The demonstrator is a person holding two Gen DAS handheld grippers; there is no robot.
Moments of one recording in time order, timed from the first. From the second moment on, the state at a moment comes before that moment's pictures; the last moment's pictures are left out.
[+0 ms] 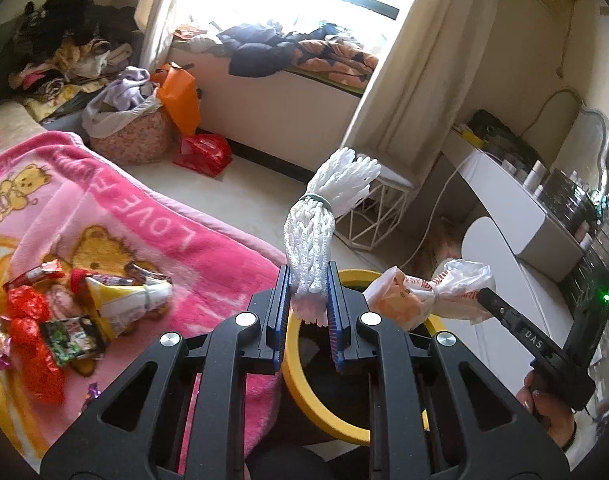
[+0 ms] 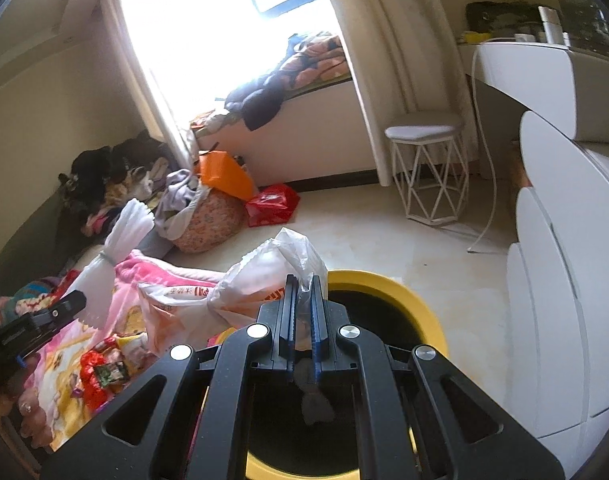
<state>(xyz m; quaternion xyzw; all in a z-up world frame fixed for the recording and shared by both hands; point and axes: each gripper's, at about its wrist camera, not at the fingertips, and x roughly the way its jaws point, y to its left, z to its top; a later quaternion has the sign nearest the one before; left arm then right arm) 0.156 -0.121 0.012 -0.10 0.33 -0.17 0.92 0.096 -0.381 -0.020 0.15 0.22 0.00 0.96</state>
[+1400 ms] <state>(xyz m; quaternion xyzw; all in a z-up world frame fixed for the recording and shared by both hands) 0.175 -0.190 -0.059 -0.08 0.41 -0.21 0.88 0.107 -0.391 -0.055 0.10 0.28 -0.08 0.95</state>
